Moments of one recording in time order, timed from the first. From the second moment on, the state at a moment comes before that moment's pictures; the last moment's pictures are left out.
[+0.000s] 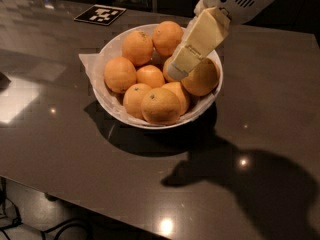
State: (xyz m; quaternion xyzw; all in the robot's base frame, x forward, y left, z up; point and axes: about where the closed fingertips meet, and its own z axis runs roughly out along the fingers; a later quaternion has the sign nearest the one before) arm 0.492 -0.047 1.027 -0.56 0.77 0.15 0.27
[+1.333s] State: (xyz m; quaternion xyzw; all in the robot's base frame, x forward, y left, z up) arm 0.518 -0.080 1.006 -0.46 0.87 0.01 0.20
